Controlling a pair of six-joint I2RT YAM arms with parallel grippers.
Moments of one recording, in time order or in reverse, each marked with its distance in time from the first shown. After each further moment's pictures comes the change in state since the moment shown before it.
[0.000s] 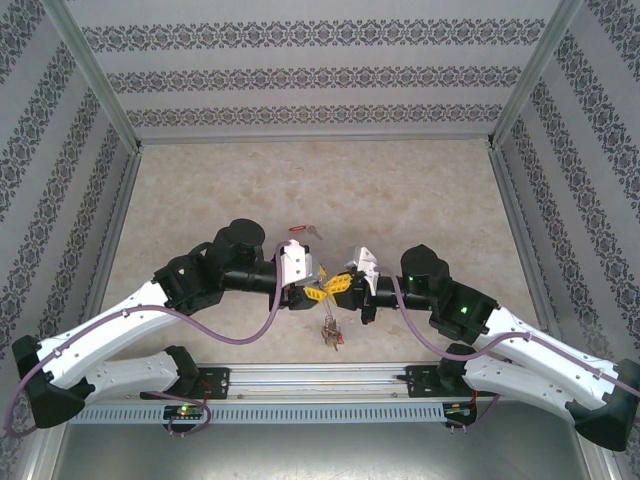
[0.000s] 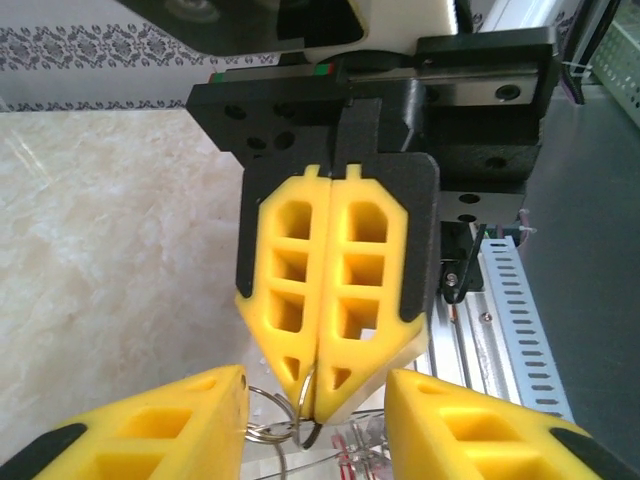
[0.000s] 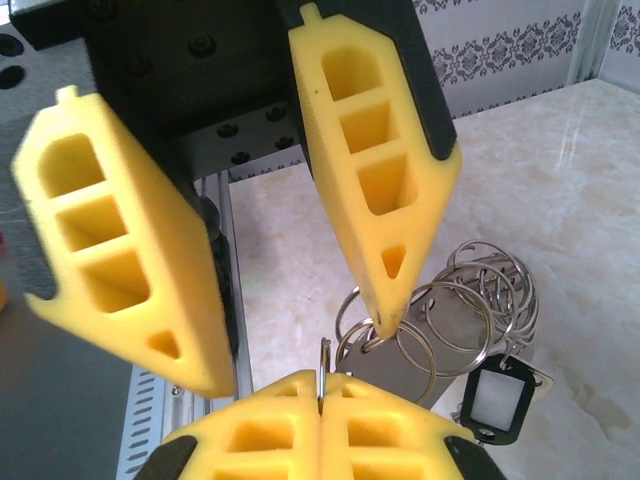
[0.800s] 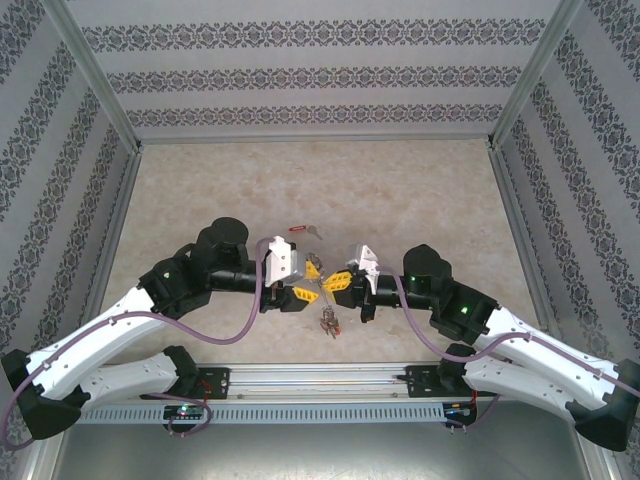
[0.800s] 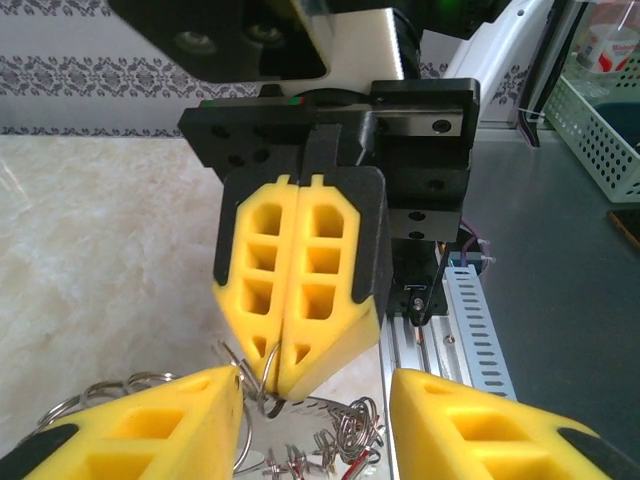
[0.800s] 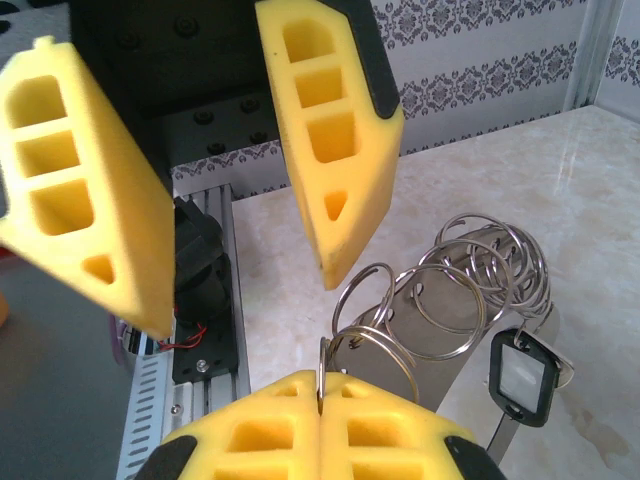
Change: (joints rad) left arm 0.044 -0.068 -0.011 0.004 0.108 -0.052; right arm 0.000 0.002 0.000 0.042 0.000 0.004
